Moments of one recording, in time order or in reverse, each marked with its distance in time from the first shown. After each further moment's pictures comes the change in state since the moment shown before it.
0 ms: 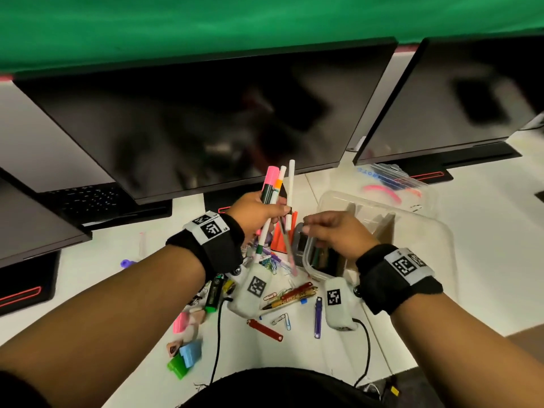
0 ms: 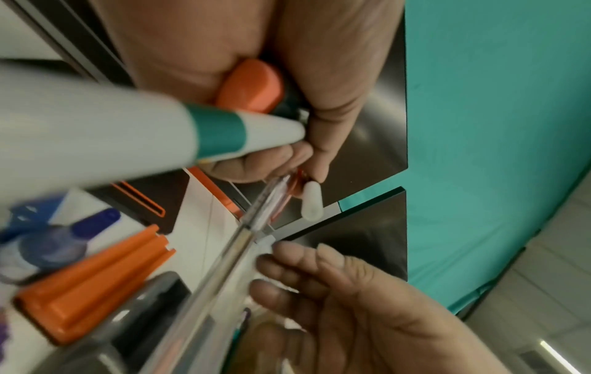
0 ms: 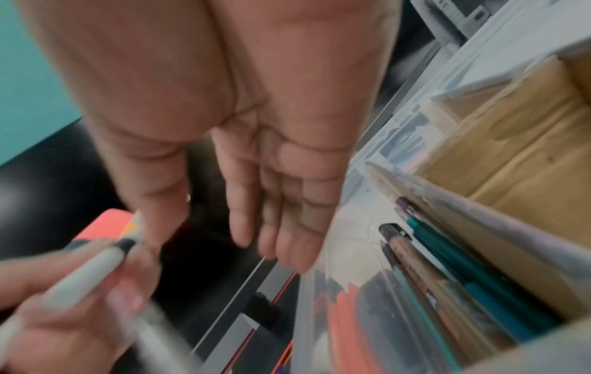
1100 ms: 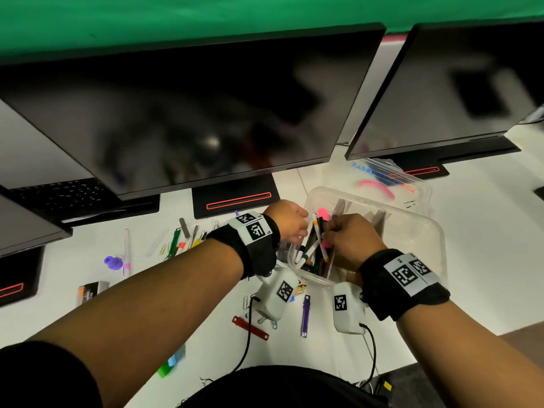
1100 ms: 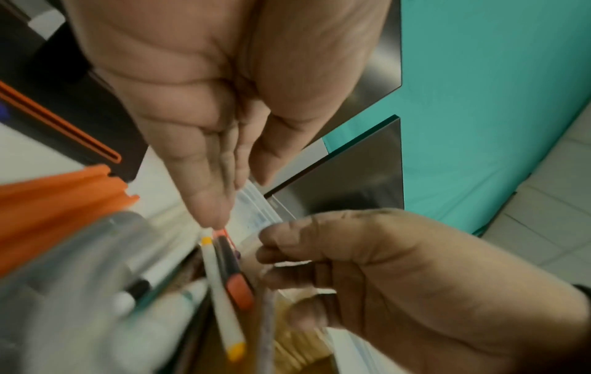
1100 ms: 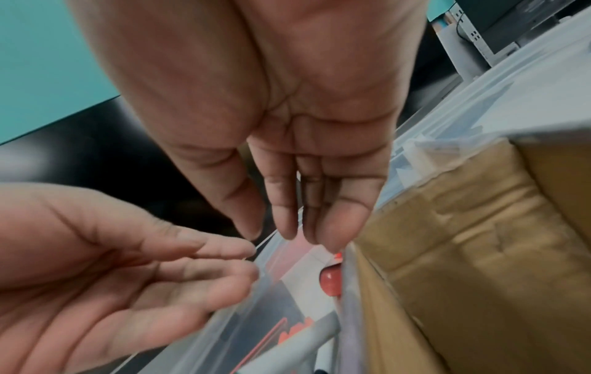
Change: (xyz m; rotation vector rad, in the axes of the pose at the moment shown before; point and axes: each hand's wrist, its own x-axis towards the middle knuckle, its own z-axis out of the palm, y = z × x) left_hand 0.029 -0.004 0.074 0.203 -0.149 -0.196; right_hand 0.001 0.027 -0.033 -0.373 0.168 0.032
